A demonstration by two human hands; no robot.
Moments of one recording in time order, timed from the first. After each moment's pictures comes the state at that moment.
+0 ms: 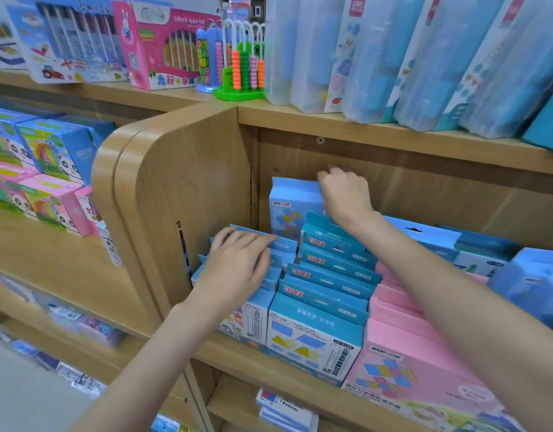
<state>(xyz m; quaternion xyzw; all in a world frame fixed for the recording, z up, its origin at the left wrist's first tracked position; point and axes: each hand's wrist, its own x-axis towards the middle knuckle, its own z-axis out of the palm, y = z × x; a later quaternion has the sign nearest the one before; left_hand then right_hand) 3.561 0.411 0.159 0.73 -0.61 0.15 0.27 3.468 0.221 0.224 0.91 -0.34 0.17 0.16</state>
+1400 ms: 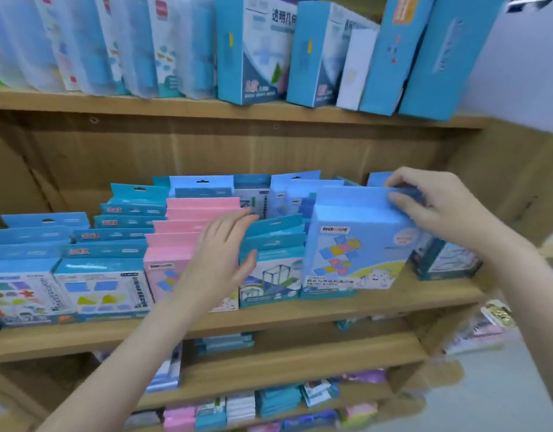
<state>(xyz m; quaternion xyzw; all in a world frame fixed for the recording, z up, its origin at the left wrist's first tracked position) 3.306 0.374 0.157 0.53 -0.77 0.09 0.34 3.004 0.332 0.273 0.87 -0.41 0.28 0.02</state>
